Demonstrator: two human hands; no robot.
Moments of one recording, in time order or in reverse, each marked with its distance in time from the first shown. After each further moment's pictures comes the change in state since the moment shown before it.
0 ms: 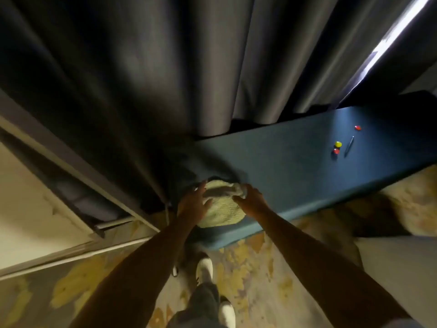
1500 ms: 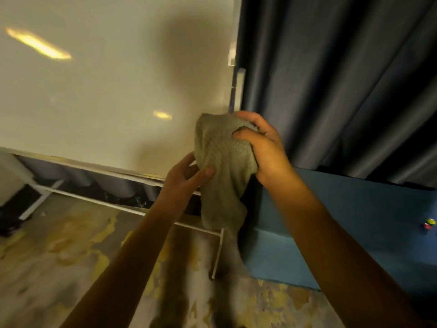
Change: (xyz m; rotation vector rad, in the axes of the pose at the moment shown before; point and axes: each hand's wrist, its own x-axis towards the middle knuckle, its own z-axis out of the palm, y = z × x) left_hand -0.405 -0.048 -0.191 -1.093 0.647 0.208; right_hand -0.337 -0.278 0.024 0.908 -0.343 -0.842
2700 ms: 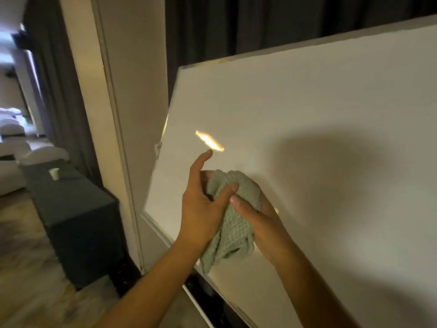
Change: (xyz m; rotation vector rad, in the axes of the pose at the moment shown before) left_hand 0.115 0.190 -0.626 0.453 0.850 0.655; right_hand 0.271 0.090 0.662 0.111 -0.819 -0.142
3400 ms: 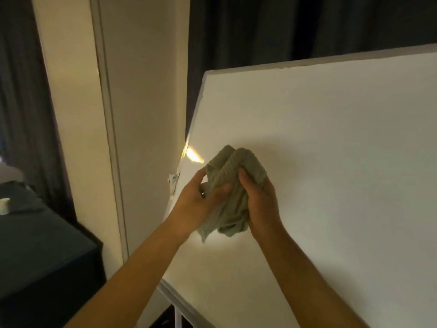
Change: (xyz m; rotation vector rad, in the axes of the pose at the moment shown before) left_hand 0.297 -0.229 -0.211 -0.073 -0.347 -0.343; right_hand 0.378 0.121 0.163 -0.125 0.450 -0.162
